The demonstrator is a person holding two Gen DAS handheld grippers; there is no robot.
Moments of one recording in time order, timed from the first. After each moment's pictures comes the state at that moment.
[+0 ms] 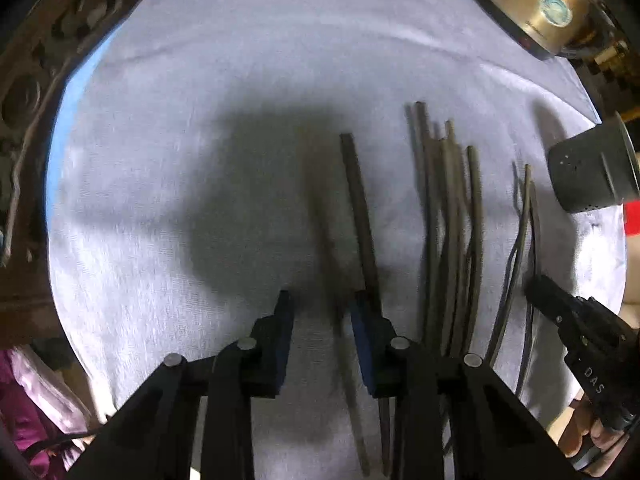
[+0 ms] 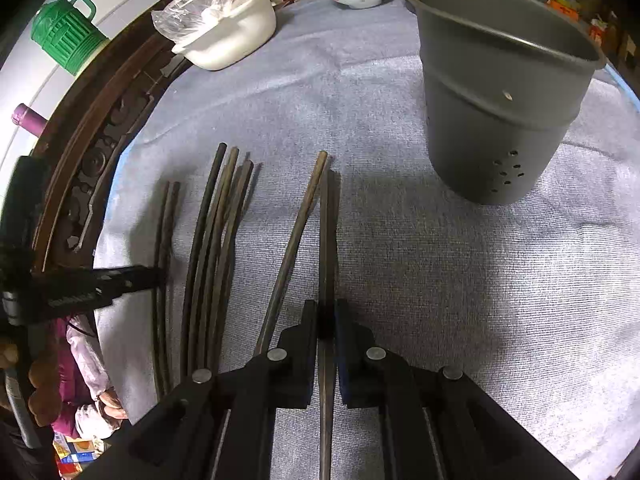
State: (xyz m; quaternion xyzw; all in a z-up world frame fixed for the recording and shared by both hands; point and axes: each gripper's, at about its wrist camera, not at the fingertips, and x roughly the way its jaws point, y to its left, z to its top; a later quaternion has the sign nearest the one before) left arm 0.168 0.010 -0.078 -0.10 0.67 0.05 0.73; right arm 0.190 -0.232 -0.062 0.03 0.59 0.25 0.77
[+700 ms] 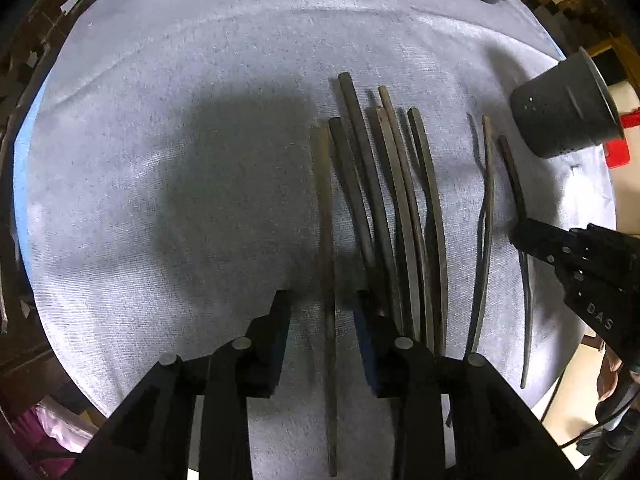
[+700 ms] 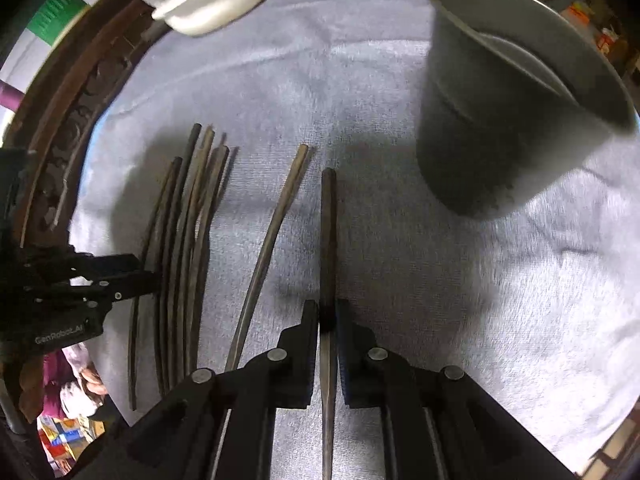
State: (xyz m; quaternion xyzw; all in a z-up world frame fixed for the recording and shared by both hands) left arm 0.199 -0.018 -0.084 -0.05 0.71 -0.04 0.70; right arm 0.223 -0.209 -0.060 -0.06 0.65 0.22 0.73
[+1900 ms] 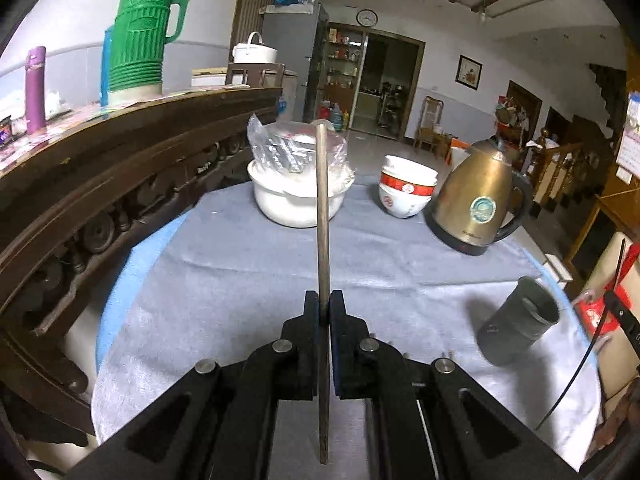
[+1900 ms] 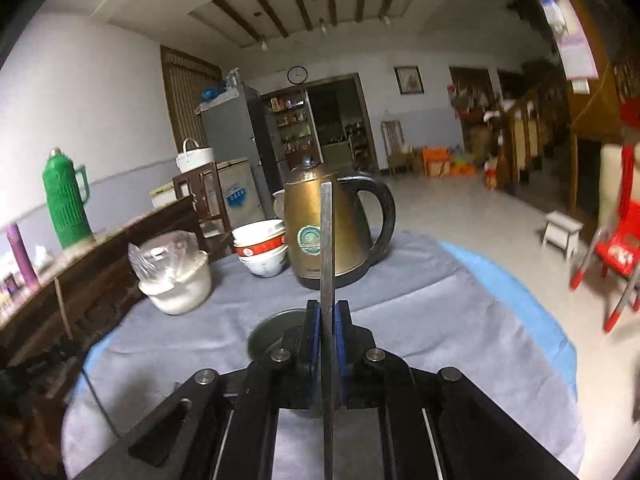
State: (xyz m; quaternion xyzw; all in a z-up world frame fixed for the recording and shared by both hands) left arm 0.135 0.033 0.026 -0.10 0.30 0.08 0.95; right arm 0.146 -0.326 0.058 0.07 0.21 0.08 0.97
